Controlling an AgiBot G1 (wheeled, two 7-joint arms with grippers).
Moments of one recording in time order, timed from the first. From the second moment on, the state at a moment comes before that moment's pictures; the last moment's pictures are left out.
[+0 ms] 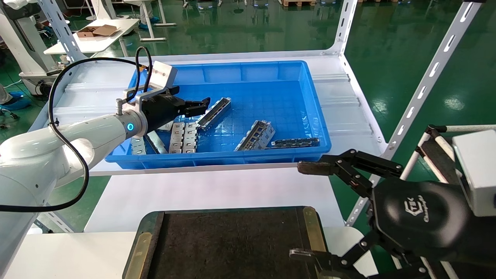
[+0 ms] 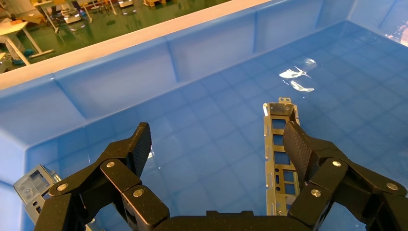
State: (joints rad) left arm -1.69 1.35 0.44 -0.01 1.18 0.56 0.21; right arm 1.08 -0.61 -0.29 1.28 -0.72 -1.49 0.18
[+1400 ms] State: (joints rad) left arm -1.55 1.36 0.58 -0.21 1.21 0.49 0.00; right arm 1.08 -0.61 -0.29 1.28 -0.72 -1.49 0.18
